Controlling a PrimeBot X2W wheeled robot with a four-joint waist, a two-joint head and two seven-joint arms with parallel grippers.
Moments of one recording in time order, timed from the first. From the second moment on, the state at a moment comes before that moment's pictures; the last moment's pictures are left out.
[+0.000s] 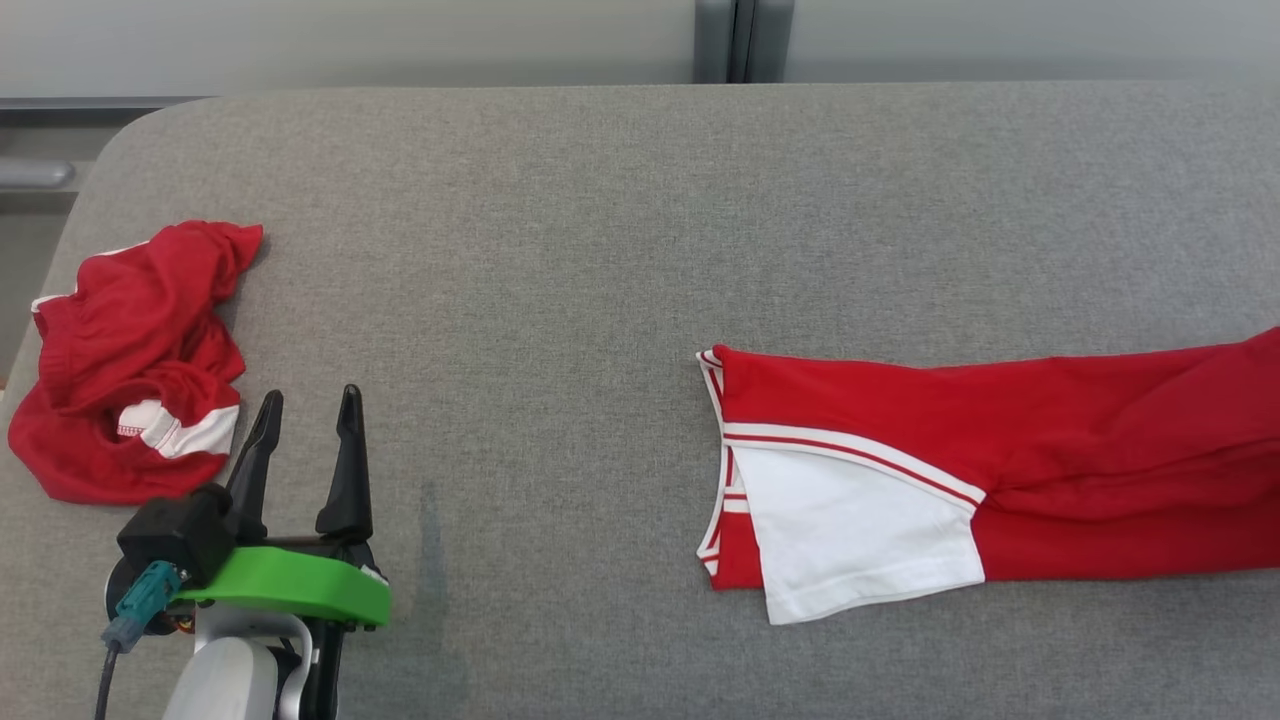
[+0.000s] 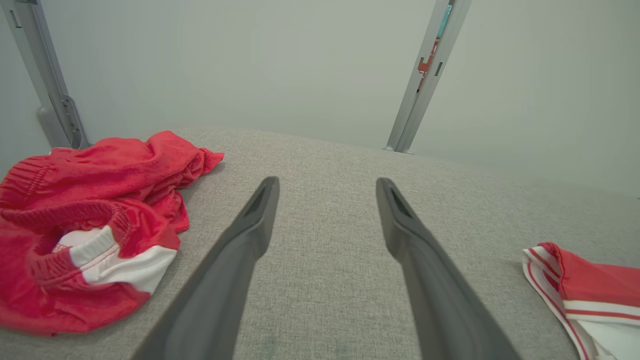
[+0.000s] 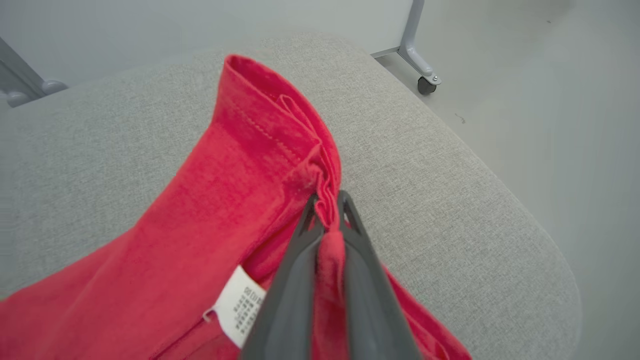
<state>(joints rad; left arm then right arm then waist) -0.18 0.16 -0.12 0.27 -0.42 -0.11 -0.26 -0.36 -0.20 -0.66 0.35 -0.02 0.13 0.37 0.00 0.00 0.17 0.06</state>
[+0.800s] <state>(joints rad) -0.18 0.14 -0.13 0.30 -0.43 -0.11 -0.26 -0.26 -0.05 0.16 0.22 0.31 0.13 0.30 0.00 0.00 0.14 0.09</state>
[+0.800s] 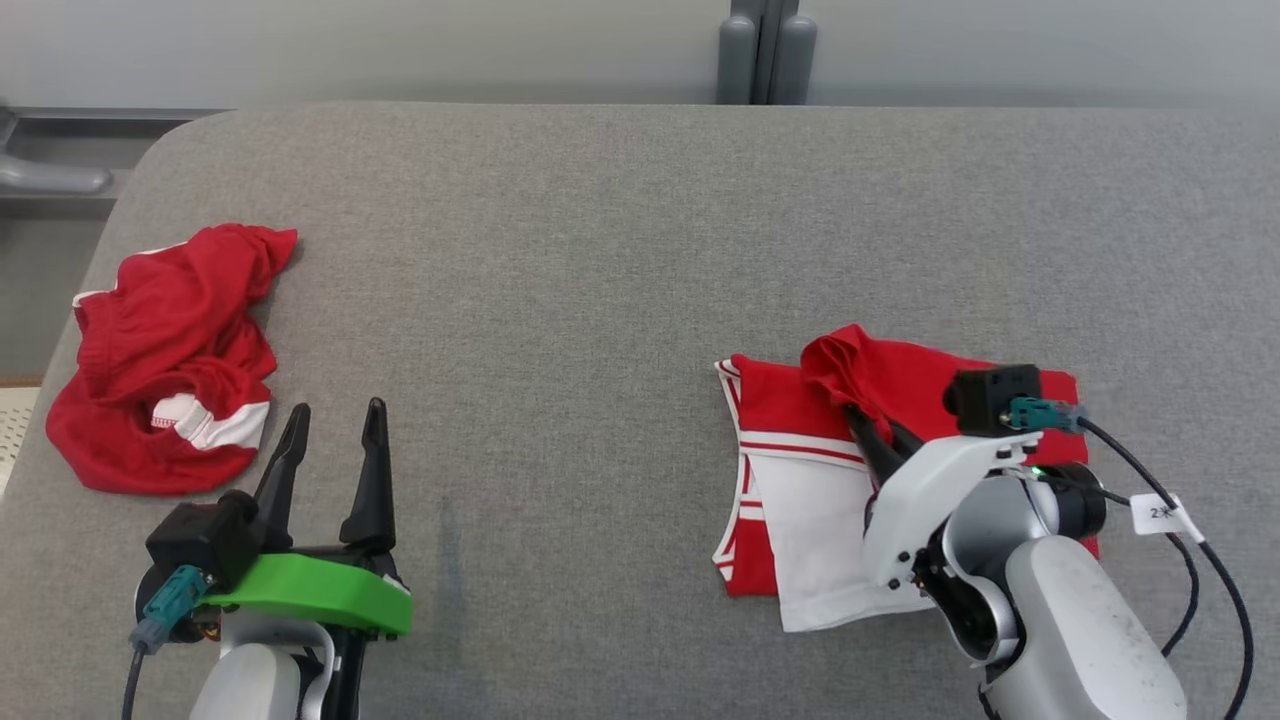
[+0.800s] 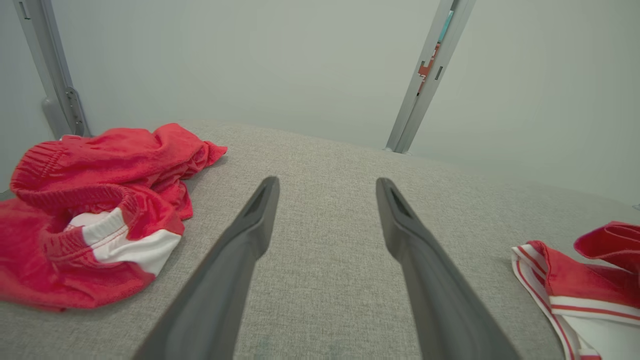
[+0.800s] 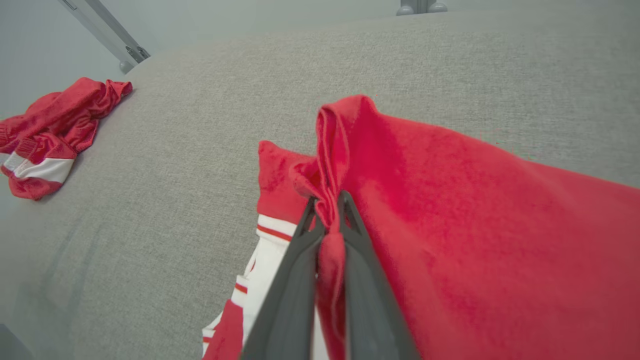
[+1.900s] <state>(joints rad) -0.18 0.12 -0.11 0.32 -0.43 -0.12 -0.26 -0.35 -0.05 0.43 0.19 0.66 0.13 0.18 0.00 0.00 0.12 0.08</state>
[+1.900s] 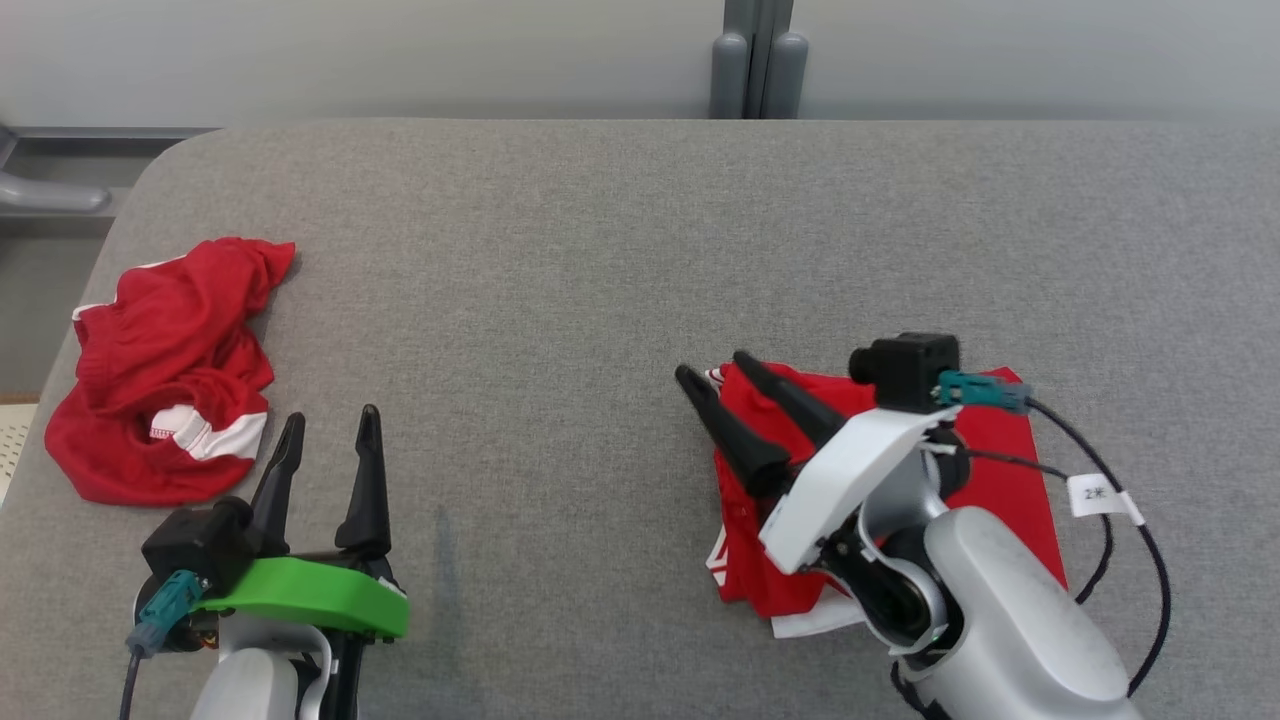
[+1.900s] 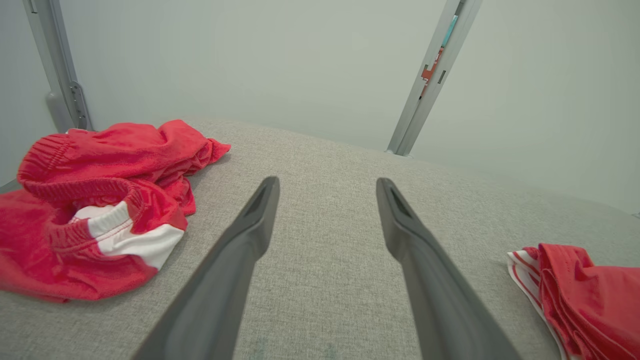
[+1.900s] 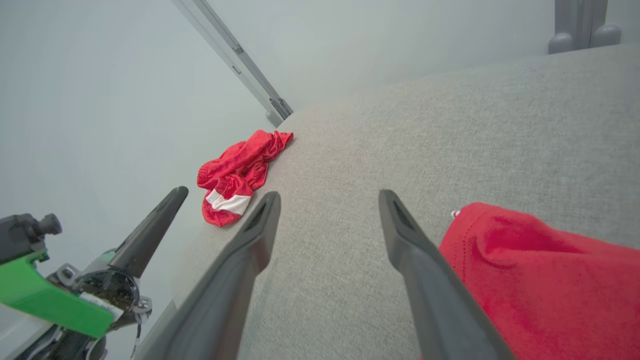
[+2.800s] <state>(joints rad) -0.15 0.11 -0.13 0.33 -0.42 -0.13 -0.26 -0.09 -0.06 0.19 0.36 0.17 0.13 -0.09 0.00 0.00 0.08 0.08</state>
